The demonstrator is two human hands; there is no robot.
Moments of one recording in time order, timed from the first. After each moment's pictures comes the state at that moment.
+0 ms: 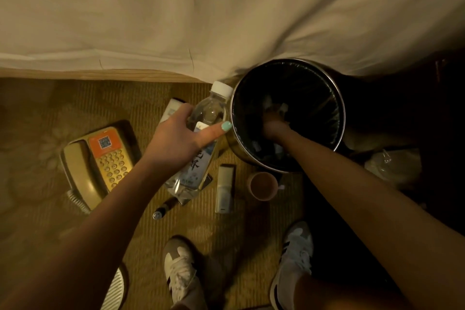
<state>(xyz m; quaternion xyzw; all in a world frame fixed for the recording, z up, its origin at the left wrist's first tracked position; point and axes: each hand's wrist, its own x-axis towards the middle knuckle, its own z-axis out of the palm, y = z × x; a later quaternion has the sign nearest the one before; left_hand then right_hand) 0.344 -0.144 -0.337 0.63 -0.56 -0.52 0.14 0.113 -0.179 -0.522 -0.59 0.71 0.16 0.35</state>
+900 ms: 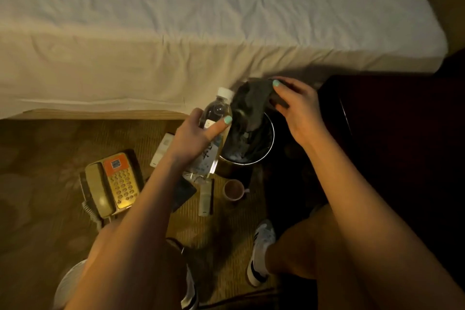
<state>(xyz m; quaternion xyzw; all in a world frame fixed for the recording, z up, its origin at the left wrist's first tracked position) 0.315 -0.072 -0.175 0.55 -0.59 -0.55 0.21 0.095 -0.072 -0.151 -0.29 0.56 -0.60 0.49</state>
